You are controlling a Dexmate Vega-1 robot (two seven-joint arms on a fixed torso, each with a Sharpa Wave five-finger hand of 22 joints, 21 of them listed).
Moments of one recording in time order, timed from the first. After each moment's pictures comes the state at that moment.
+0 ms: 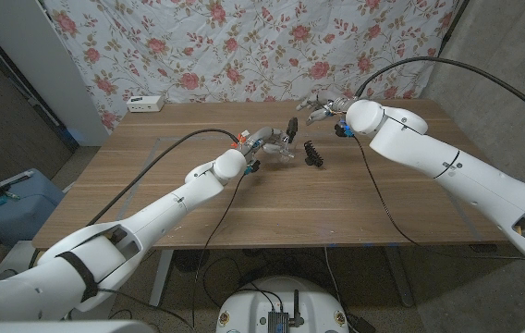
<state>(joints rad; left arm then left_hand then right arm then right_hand) 0.54 0.42 0.77 -1.27 0.01 -0.04 0.09 1.22 -0.05 0.19 -0.21 0.18 0.78 -0.09 0.32 0.21 0.84 -0.14 0.25 0.45 0.85 -0.06 0.19 0.18 0.27 -0.04 0.18 0.16 -0.43 -0.76 -0.79 -2.05 -0.03 -0.84 0.07 1.12 0.05 0.43 -0.14 0.18 0.57 -0.22 0.22 0.19 0.31 -0.01 0.22 0.31 0.30 0.00 0.26 0.27 0.36 0.07 0.19 0.17</state>
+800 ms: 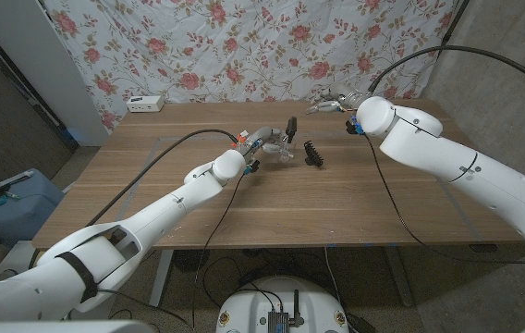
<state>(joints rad) 0.54 0.42 0.77 -1.27 0.01 -0.06 0.09 1.22 -0.05 0.19 -0.21 0.18 0.79 -0.08 0.32 0.21 0.84 -0.14 0.25 0.45 0.85 -0.06 0.19 0.18 0.27 -0.04 0.18 0.16 -0.46 -0.84 -0.77 -2.17 -0.05 -0.93 0.01 0.72 -0.03 0.28 -0.01 0.18 0.59 -0.05 0.20 0.20 0.33 0.08 0.23 0.31 0.32 0.04 0.25 0.27 0.39 0.09 0.19 0.17</state>
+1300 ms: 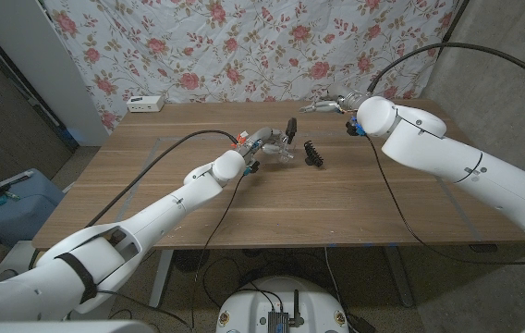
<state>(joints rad) 0.54 0.42 0.77 -1.27 0.01 -0.06 0.09 1.22 -0.05 0.19 -0.21 0.18 0.79 -0.08 0.32 0.21 0.84 -0.14 0.25 0.45 0.85 -0.06 0.19 0.18 0.27 -0.04 0.18 0.16 -0.44 -0.86 -0.80 -2.21 -0.07 -0.96 0.06 0.57 -0.07 0.22 0.02 0.19 0.56 0.04 0.20 0.21 0.29 0.15 0.22 0.31 0.28 0.14 0.23 0.26 0.39 0.18 0.19 0.17</state>
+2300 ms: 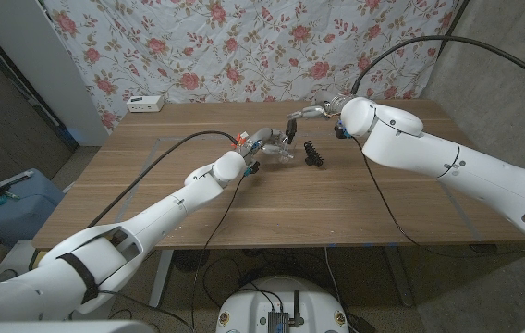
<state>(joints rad) 0.54 0.41 0.77 -1.25 0.01 -0.07 0.10 1.22 -0.05 0.20 -0.22 0.18 0.79 -0.08 0.31 0.21 0.84 -0.14 0.24 0.45 0.85 -0.06 0.19 0.18 0.27 -0.04 0.18 0.16 -0.30 -0.80 -0.98 -2.20 -0.14 -1.08 0.14 0.50 -0.10 0.21 0.01 0.22 0.65 0.12 0.25 0.24 0.27 0.22 0.21 0.30 0.29 0.21 0.21 0.23 0.43 0.21 0.19 0.17</state>
